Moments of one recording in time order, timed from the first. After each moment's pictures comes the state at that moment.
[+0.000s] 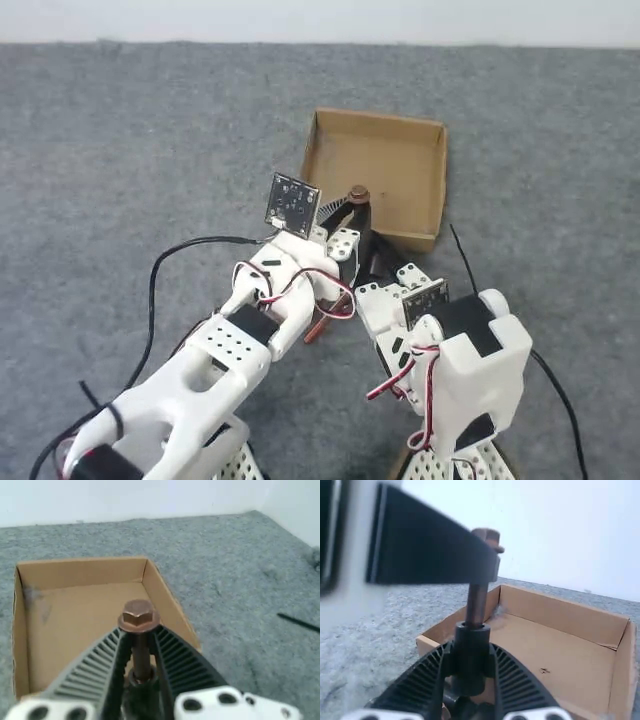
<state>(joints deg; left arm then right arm) 27.5 -34.0 72.8 -5.3 18.2 -27.1 18.8 91.7 -98.7 0.5</state>
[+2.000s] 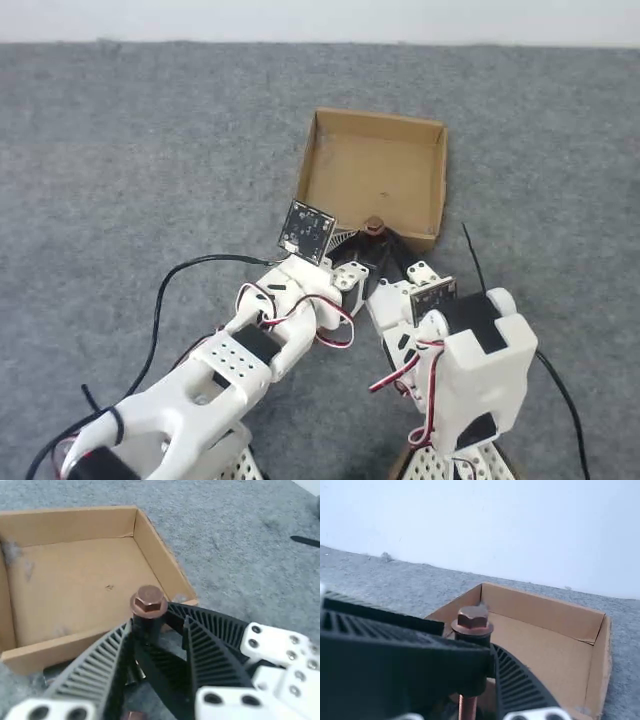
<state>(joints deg) 32.2 -34.8 80.0 -5.4 17.8 -24.5 18.9 91.4 -98.9 0.7</state>
